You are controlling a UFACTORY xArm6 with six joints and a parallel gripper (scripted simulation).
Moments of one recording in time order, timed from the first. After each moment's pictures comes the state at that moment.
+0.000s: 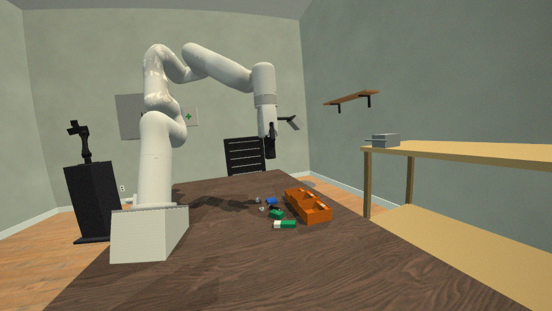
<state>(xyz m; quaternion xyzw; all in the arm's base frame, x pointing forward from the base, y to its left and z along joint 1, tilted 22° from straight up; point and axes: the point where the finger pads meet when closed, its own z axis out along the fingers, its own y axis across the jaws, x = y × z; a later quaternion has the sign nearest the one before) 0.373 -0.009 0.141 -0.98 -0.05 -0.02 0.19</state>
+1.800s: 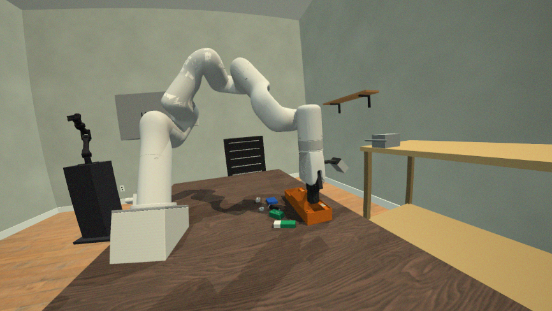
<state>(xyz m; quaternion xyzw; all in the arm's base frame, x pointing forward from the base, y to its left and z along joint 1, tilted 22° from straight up) 0.494 -0.015 -0.020 -0.98 -0.03 -0.02 0.19</state>
